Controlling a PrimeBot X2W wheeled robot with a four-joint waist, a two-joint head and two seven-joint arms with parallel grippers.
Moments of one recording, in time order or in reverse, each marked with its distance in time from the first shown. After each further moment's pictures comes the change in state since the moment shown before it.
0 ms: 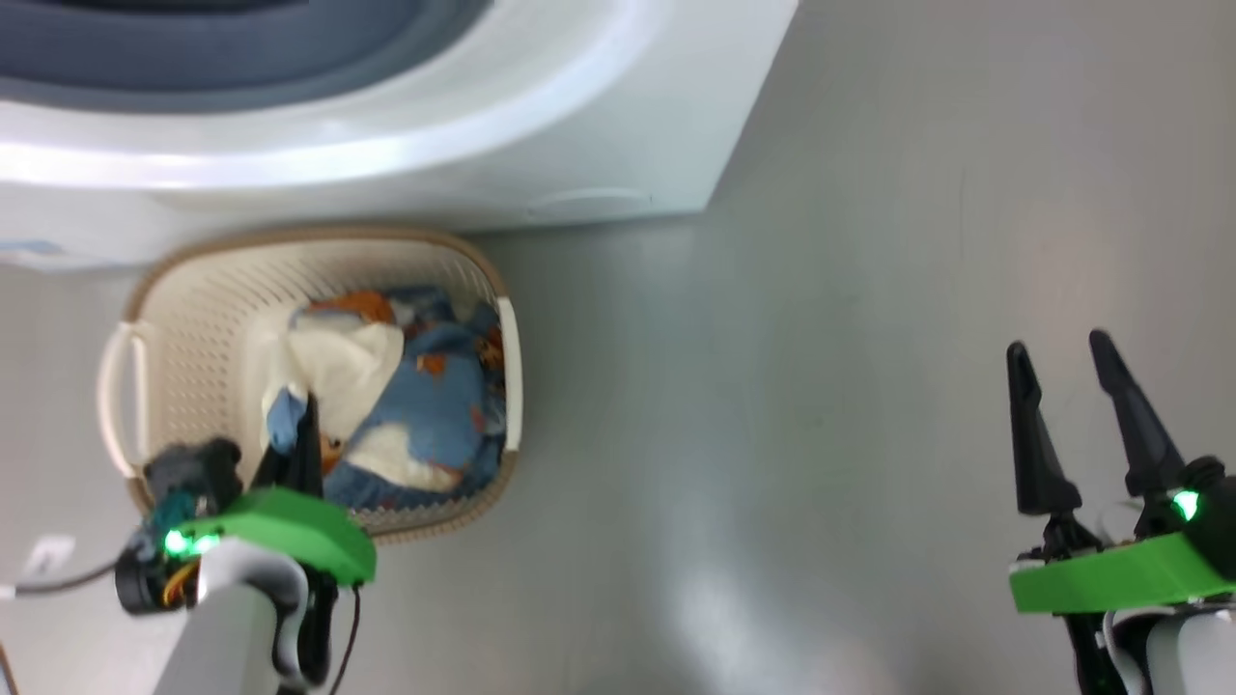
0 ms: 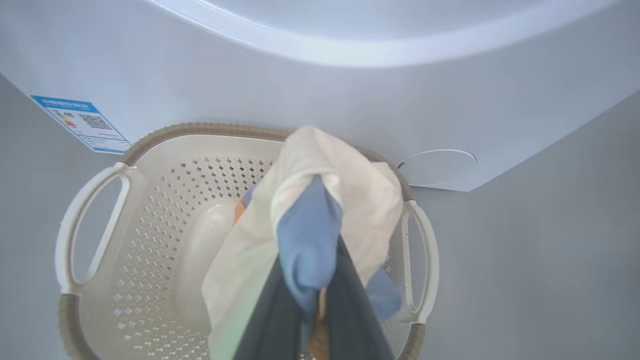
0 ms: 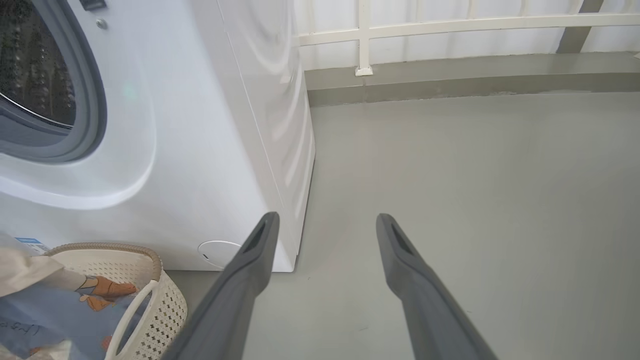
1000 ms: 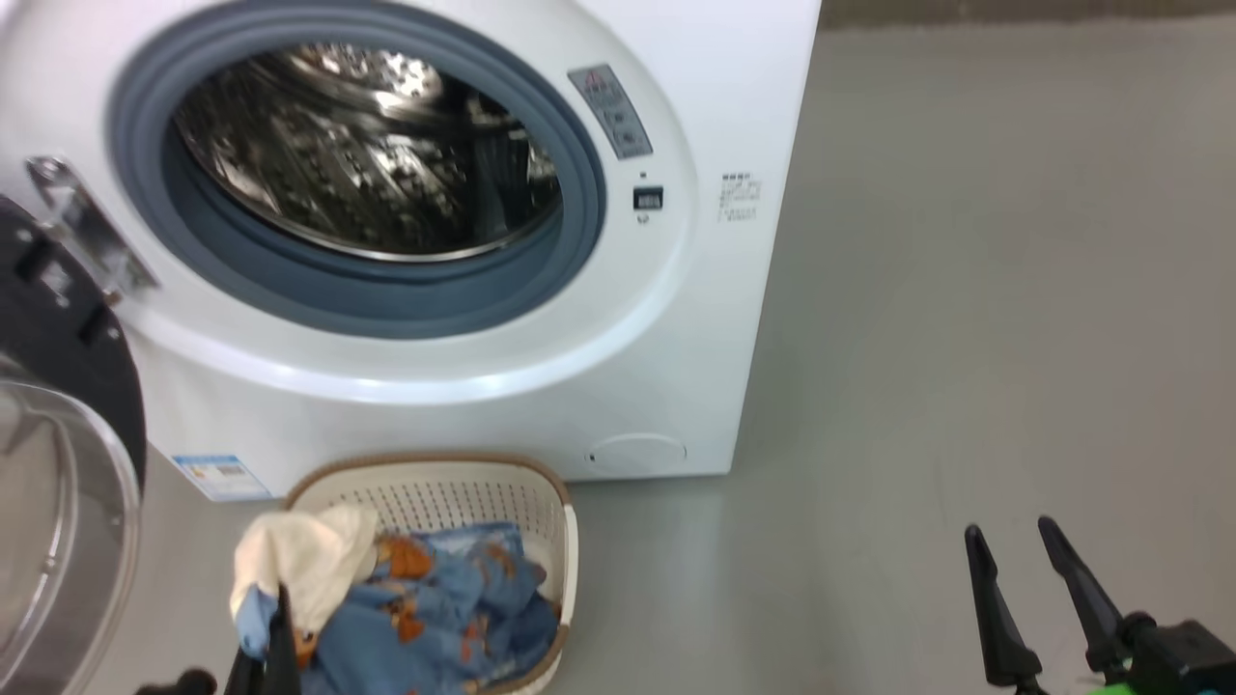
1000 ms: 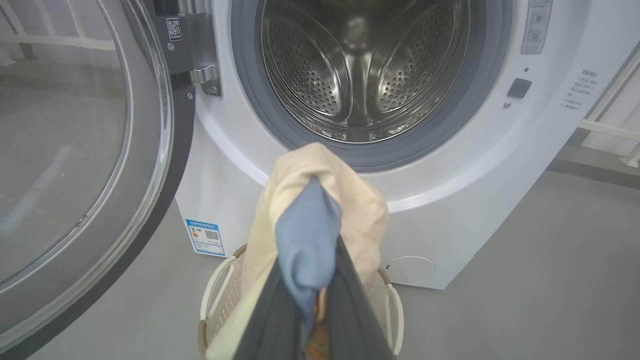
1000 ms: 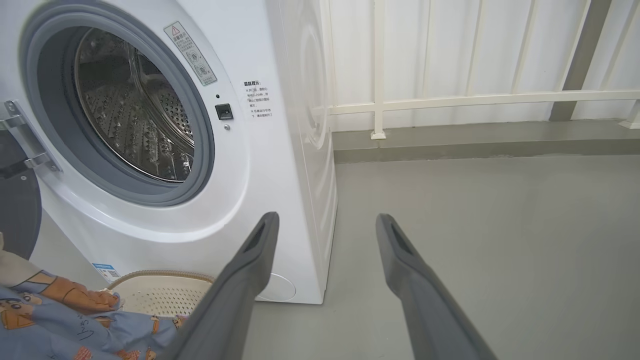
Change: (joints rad) left arm 0.521 -0.023 0.089 -0.508 0.068 0.065 0.000; right arm 0.230 0.052 0.018 0.051 -0.032 0.000 0.000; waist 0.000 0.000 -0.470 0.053
